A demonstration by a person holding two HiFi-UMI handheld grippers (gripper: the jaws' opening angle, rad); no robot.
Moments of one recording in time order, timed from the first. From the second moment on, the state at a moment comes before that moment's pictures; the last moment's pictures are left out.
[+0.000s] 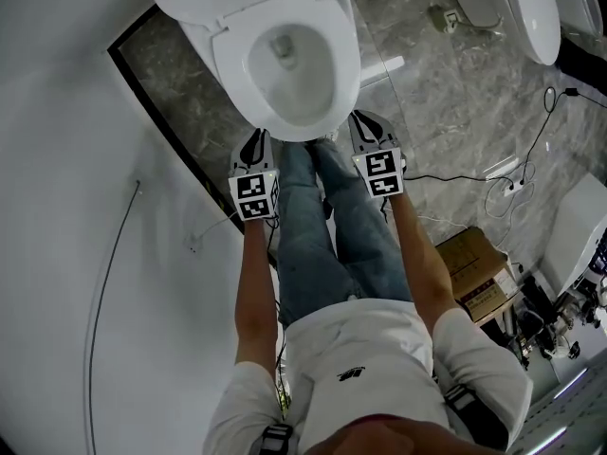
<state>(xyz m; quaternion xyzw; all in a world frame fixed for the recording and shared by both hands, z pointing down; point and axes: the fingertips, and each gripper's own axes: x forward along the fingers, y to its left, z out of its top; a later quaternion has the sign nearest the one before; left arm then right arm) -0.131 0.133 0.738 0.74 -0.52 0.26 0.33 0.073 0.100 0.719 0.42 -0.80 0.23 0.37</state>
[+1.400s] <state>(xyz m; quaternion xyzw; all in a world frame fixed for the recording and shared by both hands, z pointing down) -0.143 0.177 0.867 0.66 -0.53 0.29 0.45 0.103 0.121 0.857 0.46 -0.71 0.36 0.39</state>
